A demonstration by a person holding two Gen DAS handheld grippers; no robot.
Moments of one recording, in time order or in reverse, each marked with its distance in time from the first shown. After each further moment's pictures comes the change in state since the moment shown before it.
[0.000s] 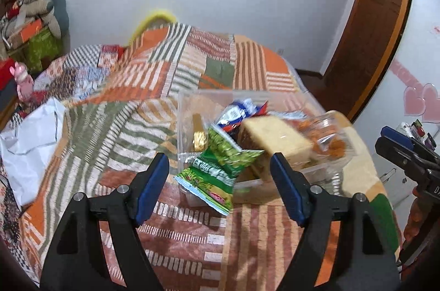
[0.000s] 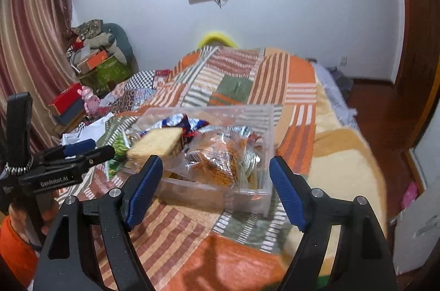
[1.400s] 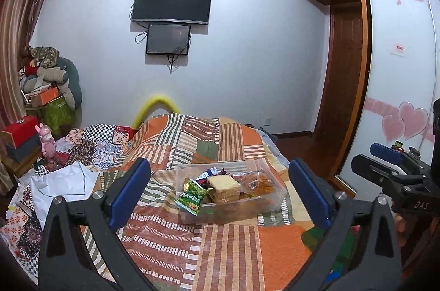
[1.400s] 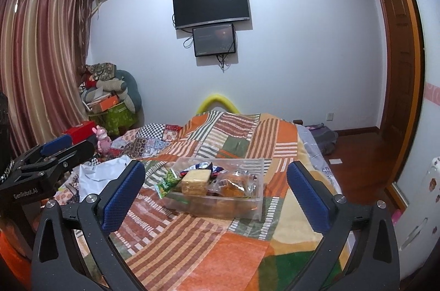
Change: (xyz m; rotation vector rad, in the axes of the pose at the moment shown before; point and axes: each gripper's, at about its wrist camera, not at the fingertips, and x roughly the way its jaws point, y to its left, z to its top) left arm -0.201 -0.065 -0.029 0.088 -0.414 0.009; right arm -0.130 0.044 -0.017 -0.046 -0.315 -0.038
